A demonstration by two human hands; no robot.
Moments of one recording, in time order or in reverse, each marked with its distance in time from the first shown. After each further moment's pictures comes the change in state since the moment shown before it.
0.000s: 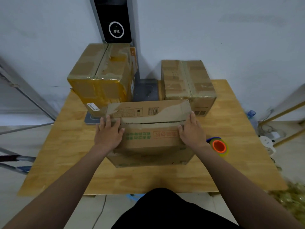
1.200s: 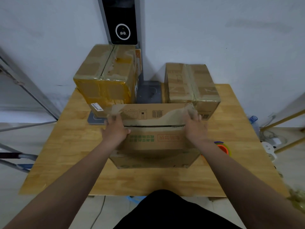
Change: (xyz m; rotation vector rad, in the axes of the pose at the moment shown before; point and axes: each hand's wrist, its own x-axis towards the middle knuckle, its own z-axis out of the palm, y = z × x) left_hand 0.019 0.013 -0.007 -0.194 0.091 -0.111; right_hand 0.022 -0.015 -0.016 -0.147 -0.069 0.029
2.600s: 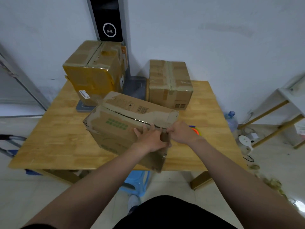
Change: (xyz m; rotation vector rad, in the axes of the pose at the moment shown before) left_hand -0.213 0.167 0.078 0.130 -0.345 0.404; right_hand -0.139 0.087 -0.031 0.031 -0.214 -0.309
